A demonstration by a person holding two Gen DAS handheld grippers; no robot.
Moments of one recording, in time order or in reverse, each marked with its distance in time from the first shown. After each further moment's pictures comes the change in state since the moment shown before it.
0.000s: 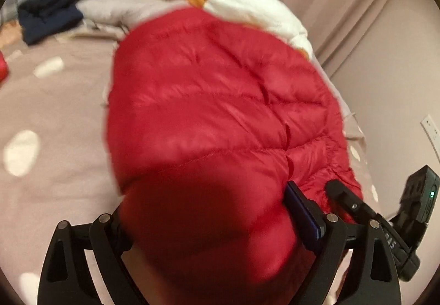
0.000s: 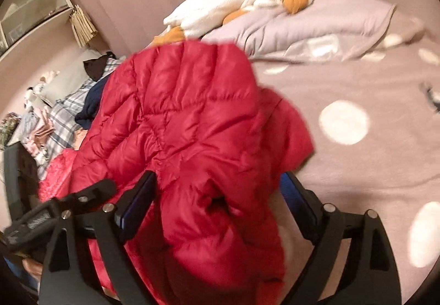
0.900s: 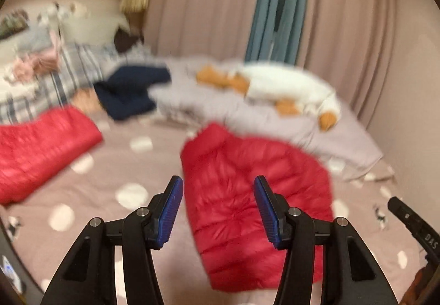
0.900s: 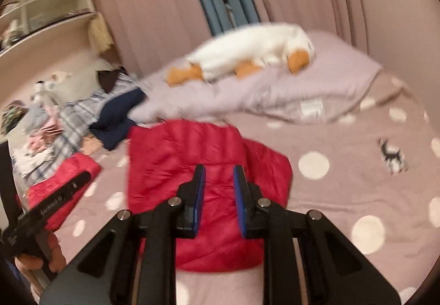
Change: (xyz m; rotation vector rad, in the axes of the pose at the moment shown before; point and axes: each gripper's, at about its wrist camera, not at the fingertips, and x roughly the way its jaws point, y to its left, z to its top) left arm -0.188 -0.020 -0.012 0.066 -0.404 0.314; right arm -0.129 0.055 0.035 -0.130 -0.159 -0.023
